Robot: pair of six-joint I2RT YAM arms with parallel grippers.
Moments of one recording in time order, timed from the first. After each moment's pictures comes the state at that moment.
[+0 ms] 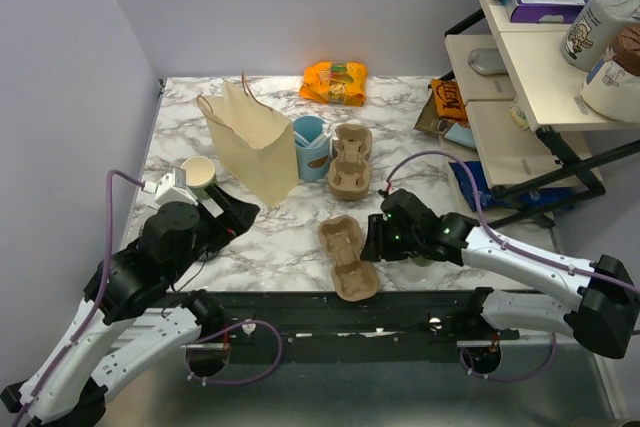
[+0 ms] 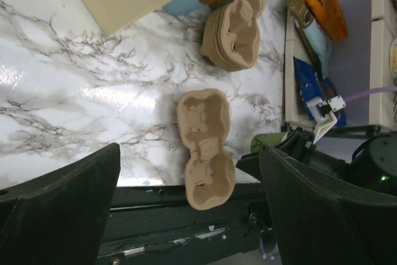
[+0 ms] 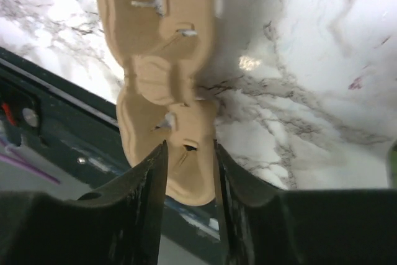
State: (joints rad) left arm -0.73 0.48 0.95 -0.98 -0.32 -1.04; right arm 0.90 1.12 0.70 -0.50 -0.06 0.76
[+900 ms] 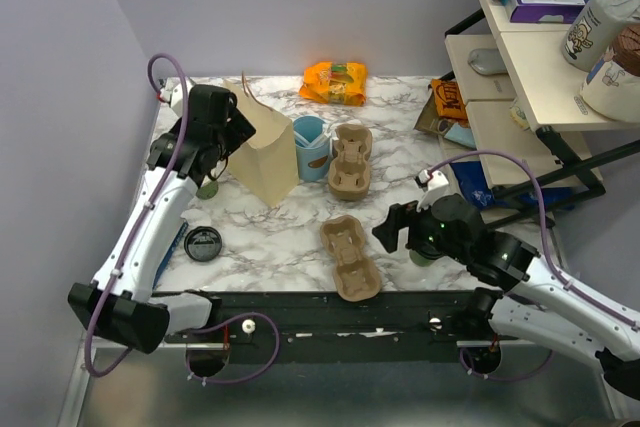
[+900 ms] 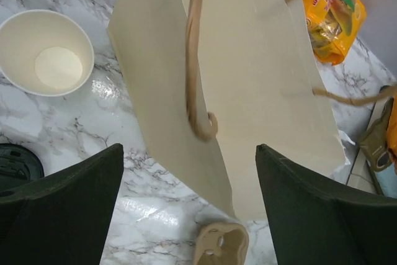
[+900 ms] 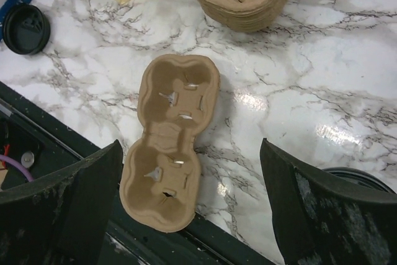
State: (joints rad) left arm -0.31 1.22 1.40 -0.86 -0.35 -0.86; right arm 0.90 0.73 0.69 -0.46 0.20 0.46
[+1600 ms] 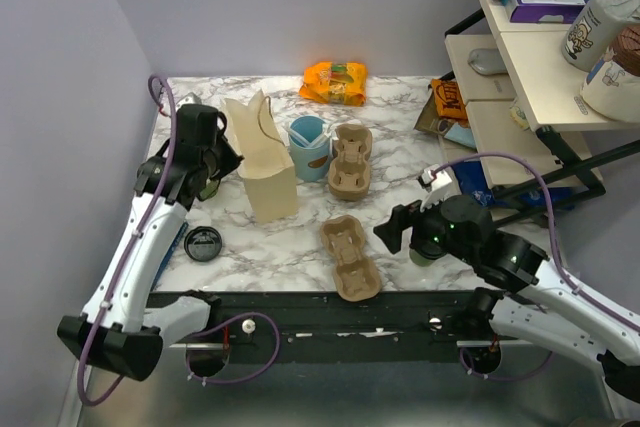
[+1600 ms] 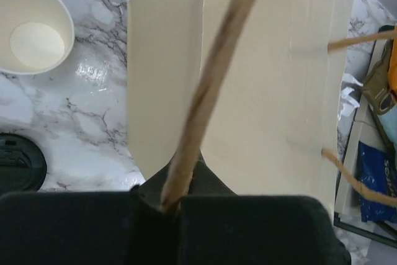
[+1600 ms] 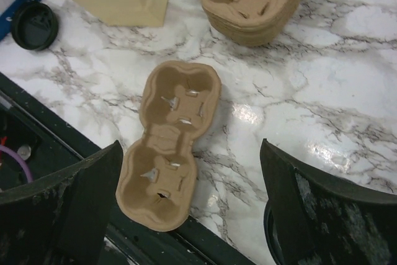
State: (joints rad) left arm -0.27 1.14 1.30 -0.85 -0.16 -0.76; right arm 0.90 0.68 0.69 -0.46 0.19 0.38
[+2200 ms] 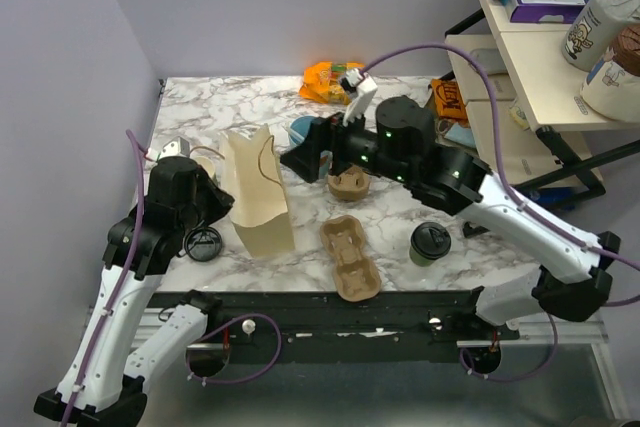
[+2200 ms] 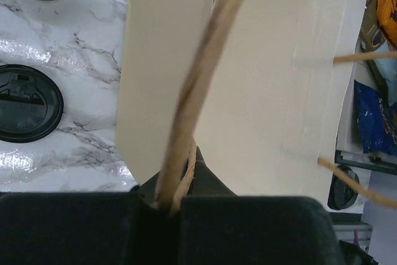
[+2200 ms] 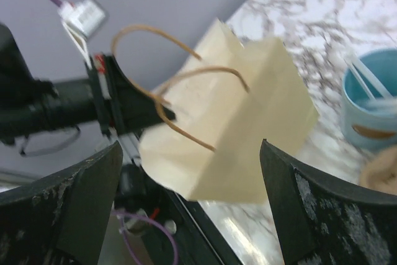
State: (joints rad) left arm -0.34 0.76 1.12 -1.02 -0.10 -0.77; right arm 1.02 1.34 1.57 -0.42 0.02 0.44
